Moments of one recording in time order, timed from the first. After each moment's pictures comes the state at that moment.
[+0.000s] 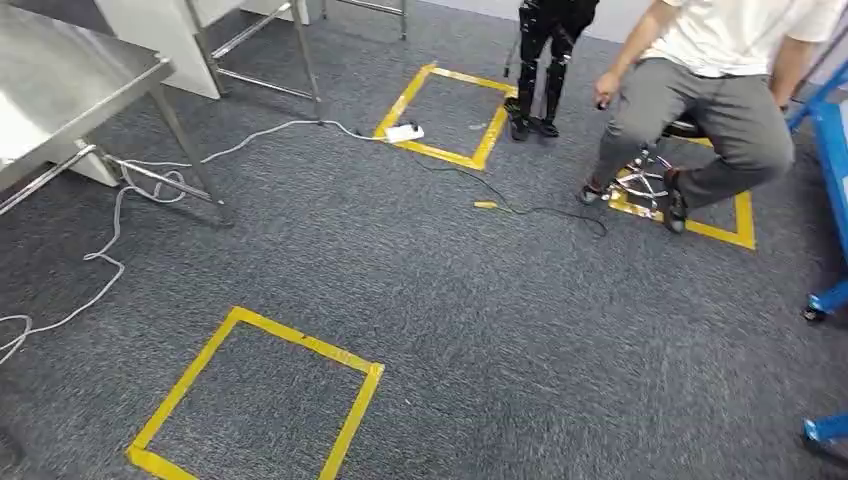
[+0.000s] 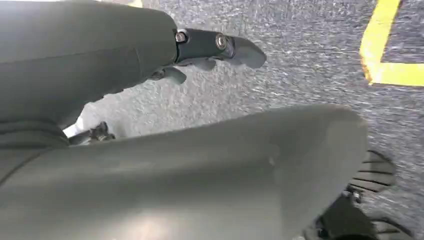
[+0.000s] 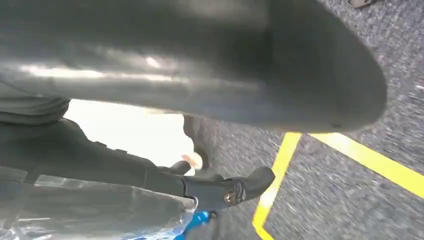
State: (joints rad) left arm -0.14 -0.10 0.95 -0.21 -1.06 0.08 0.03; right arm -0.09 0.08 -1.02 -0.21 1.39 -0.29 0.16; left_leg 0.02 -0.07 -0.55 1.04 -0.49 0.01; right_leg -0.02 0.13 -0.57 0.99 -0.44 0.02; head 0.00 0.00
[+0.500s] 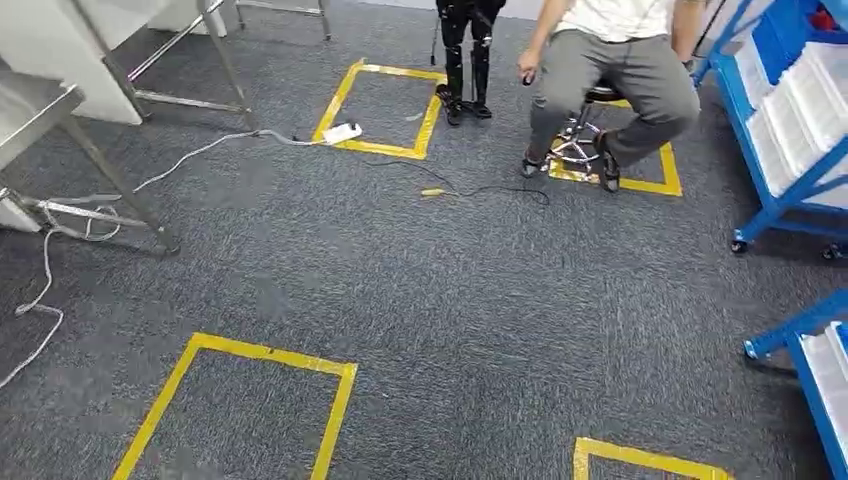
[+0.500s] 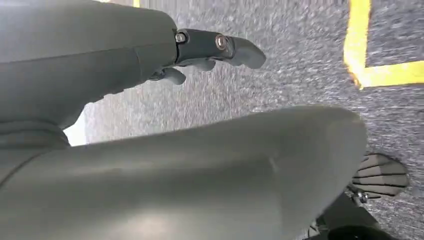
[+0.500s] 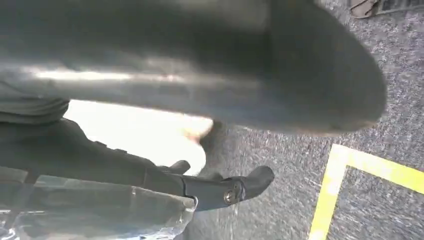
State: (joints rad) left arm -0.14 -0.10 0.94 -0.21 -1.08 0.08 0.04; right arm -0.09 0.08 -1.02 -0.21 1.38 -0.28 0.16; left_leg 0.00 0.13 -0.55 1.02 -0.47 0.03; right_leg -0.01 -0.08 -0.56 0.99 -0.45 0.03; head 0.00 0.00
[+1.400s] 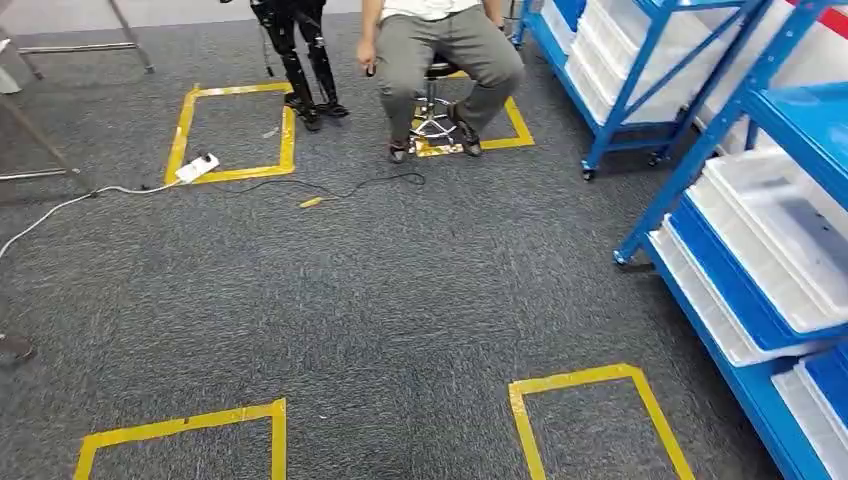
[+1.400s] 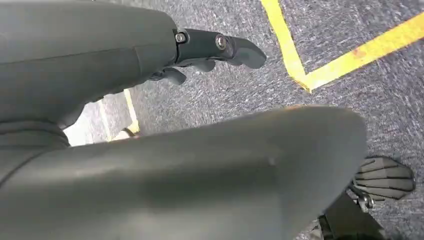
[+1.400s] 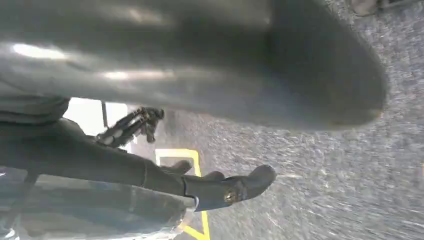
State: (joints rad) left arm -0.14 -0.10 0.93 -0.21 -1.08 0.07 0.04; right arm -0.08 0.08 -1.02 -0.21 1.38 -0.28 0.17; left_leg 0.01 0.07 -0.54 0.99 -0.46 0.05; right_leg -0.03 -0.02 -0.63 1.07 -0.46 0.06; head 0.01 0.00
